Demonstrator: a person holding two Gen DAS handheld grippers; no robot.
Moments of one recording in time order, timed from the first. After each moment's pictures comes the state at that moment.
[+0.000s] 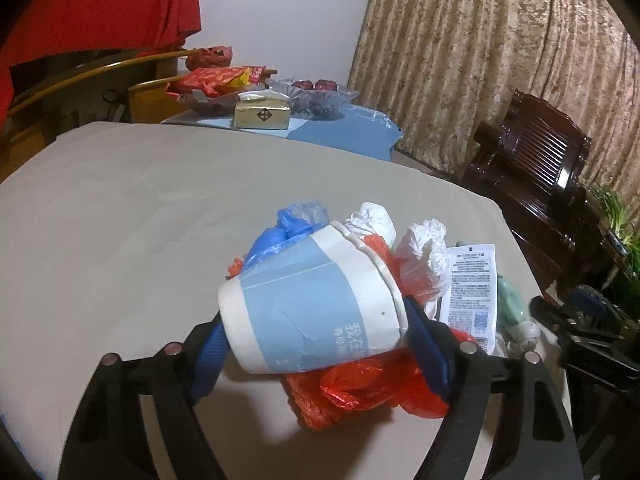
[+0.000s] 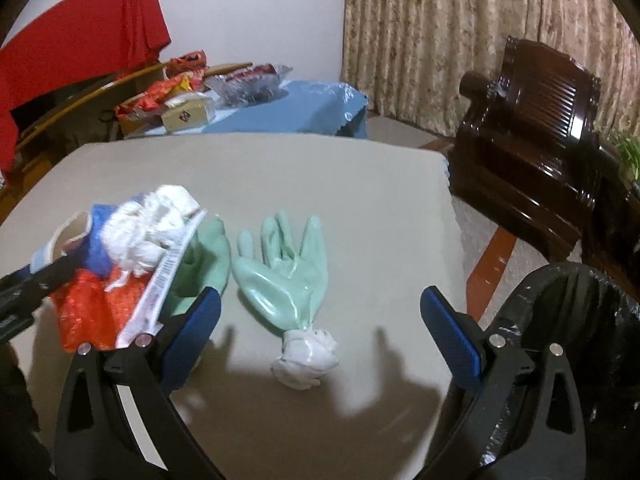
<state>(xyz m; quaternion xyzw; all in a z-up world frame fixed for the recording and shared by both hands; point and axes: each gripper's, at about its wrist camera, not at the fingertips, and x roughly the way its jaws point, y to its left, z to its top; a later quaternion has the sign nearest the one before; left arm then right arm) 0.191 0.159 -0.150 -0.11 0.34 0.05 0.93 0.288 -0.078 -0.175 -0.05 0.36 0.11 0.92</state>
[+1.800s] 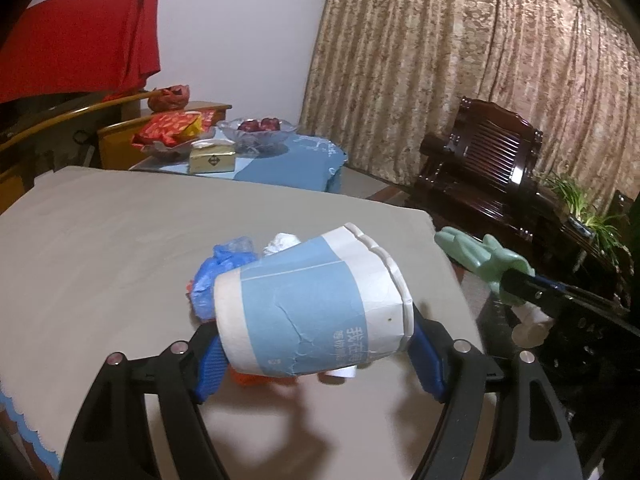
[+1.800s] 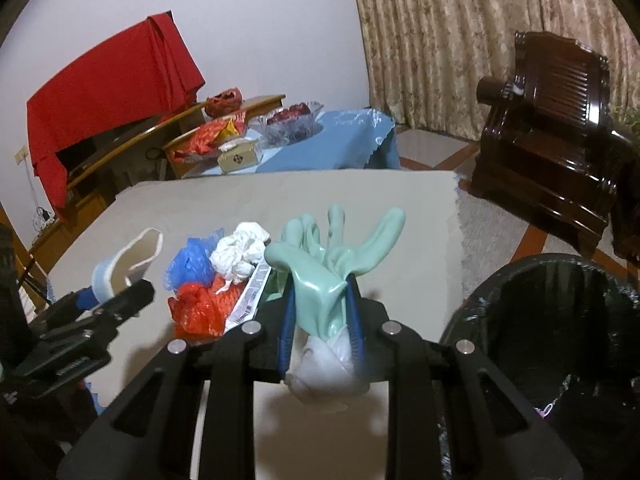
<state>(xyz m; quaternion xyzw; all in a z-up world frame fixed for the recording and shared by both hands) 0.143 0.100 -0.083 -0.08 0.29 -0.02 0.95 0.210 -0.123 -0.089 0.03 0.33 0.19 0.92</state>
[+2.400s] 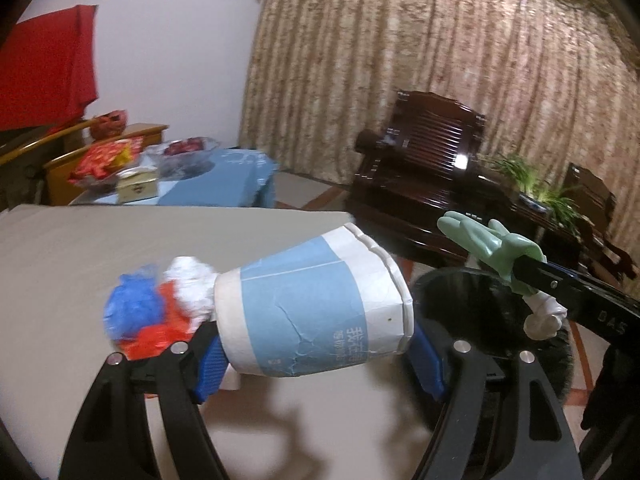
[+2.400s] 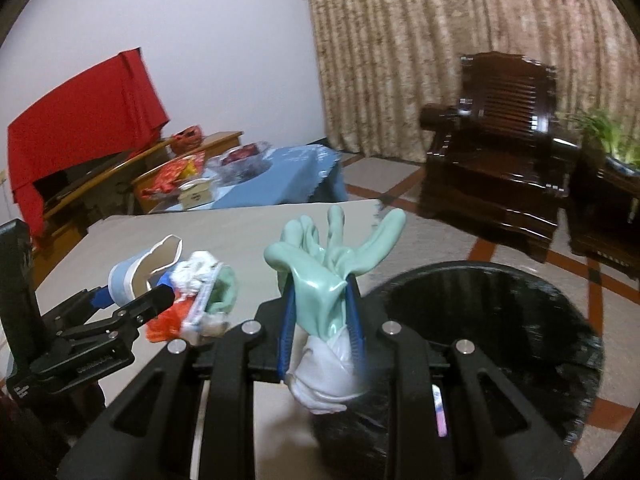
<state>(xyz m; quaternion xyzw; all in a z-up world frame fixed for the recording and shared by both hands) 0.142 0.002 -0.060 -0.04 0.28 -0.12 0.95 0.156 -0.226 -0.052 0.04 0.28 0.11 0.95</state>
